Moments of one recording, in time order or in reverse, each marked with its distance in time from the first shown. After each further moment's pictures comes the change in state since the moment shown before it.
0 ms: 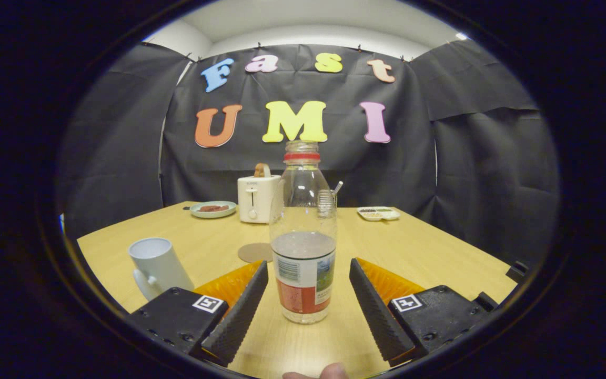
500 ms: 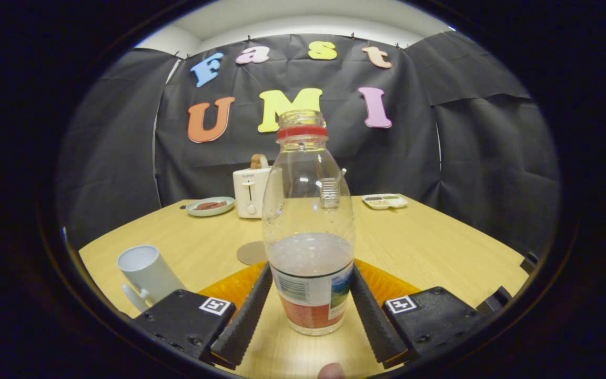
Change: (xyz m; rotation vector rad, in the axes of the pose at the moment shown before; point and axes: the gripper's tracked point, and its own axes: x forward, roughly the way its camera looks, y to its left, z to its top) arm 0.033 0.006 -0.003 0.055 0.055 -0.005
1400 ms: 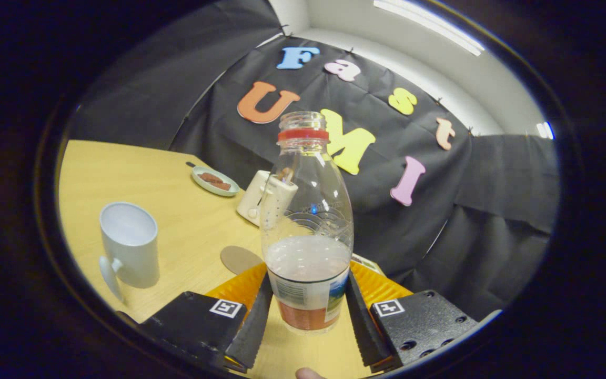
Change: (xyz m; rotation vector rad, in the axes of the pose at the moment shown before) arm -0.006 0.040 0.059 -0.680 -0.142 -0.057
